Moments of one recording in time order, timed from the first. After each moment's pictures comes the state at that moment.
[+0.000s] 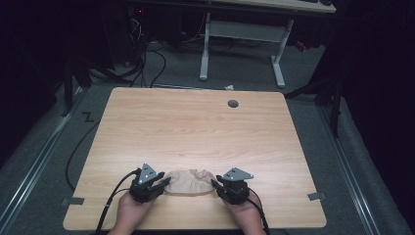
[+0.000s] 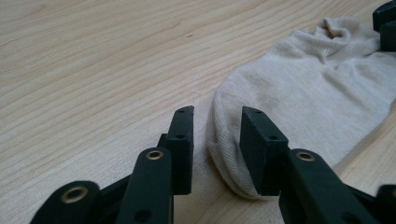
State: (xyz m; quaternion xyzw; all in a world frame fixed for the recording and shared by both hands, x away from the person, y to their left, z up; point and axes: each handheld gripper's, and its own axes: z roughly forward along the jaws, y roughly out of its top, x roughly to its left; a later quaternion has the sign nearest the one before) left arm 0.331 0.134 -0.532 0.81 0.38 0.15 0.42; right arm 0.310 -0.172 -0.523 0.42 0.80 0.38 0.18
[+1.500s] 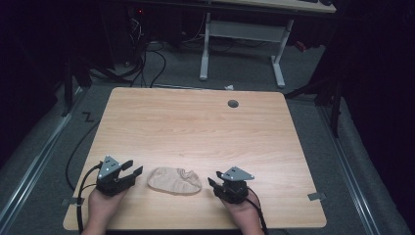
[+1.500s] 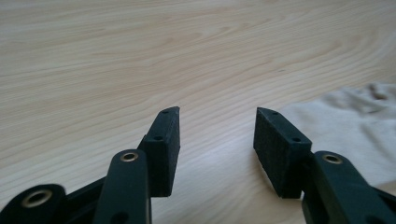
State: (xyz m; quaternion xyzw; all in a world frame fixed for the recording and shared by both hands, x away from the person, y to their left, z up) left arm 0.343 0.226 -0.513 0.75 0.43 0.22 0.44; right arm 0.309 -0.169 -0.518 0.42 0.79 0.41 0.20
